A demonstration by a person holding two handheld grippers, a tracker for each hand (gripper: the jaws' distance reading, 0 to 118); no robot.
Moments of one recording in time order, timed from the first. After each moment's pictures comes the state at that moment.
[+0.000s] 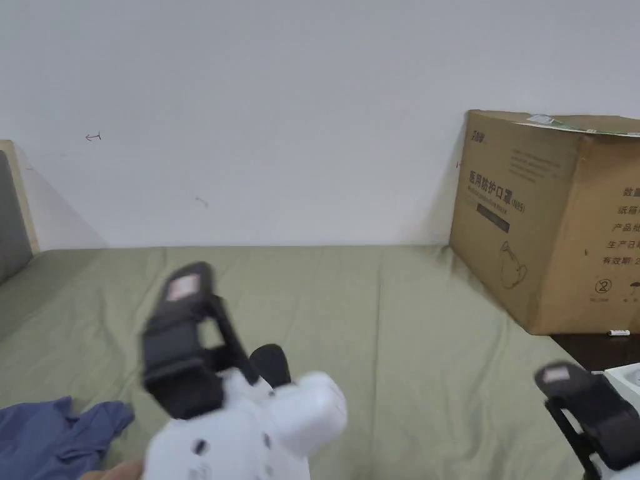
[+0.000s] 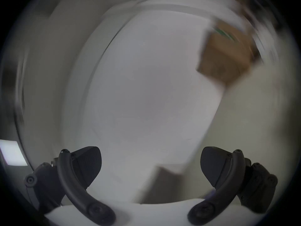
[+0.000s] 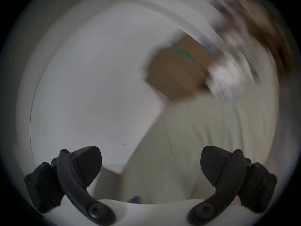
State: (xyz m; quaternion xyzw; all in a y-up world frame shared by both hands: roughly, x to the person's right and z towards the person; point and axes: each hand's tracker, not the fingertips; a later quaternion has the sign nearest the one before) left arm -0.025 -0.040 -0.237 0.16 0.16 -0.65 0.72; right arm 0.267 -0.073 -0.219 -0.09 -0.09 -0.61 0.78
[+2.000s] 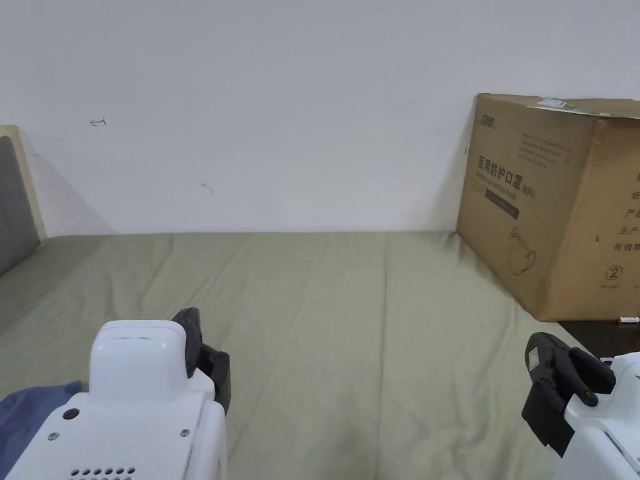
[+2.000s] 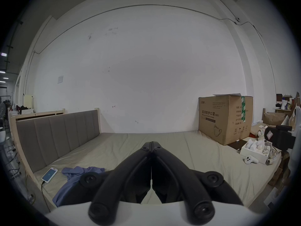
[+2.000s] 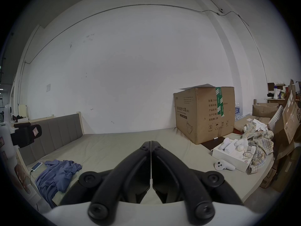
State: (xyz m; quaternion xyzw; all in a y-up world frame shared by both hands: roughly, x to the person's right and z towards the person) left arm -0.099 0.001 -0.226 0.01 0.01 -0.02 1.00; right arm 0.203 -0.018 -0.211 0.00 -0.02 -0.05 1.00
